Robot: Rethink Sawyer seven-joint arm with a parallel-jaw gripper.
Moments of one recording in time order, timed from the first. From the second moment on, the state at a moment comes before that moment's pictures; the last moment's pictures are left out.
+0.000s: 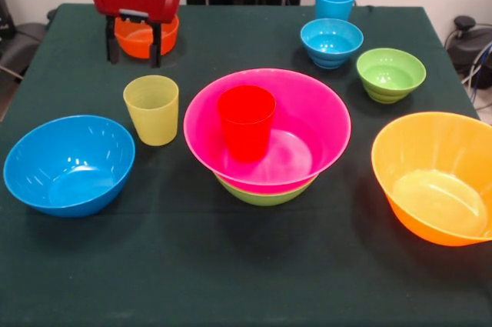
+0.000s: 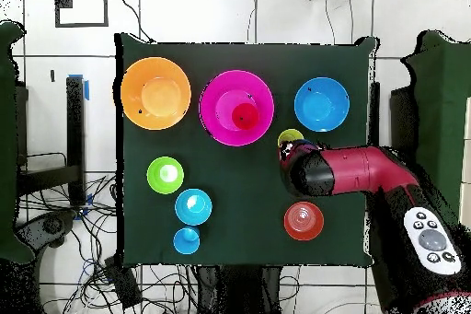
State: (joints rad) arm -0.73 -0.70 0.39 1.71 -0.72 0.48 1.95
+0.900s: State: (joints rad) arm -0.73 -0.57 0.41 1.60 -0.75 0.48 1.95
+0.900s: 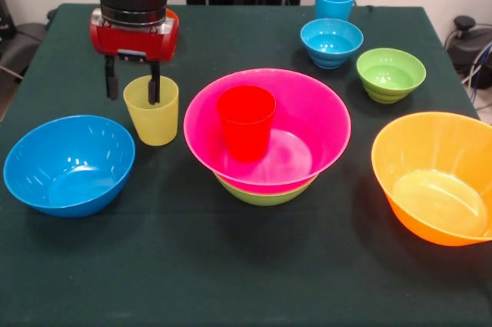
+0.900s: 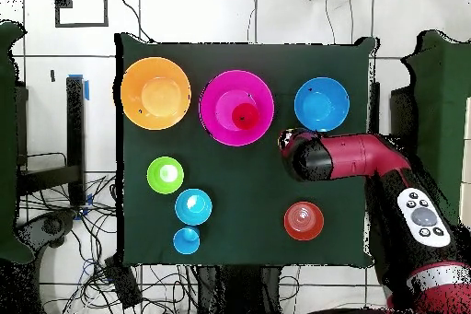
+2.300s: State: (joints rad) arm -0.81 -0.46 0.42 1.58 -0.83 0.49 1.95
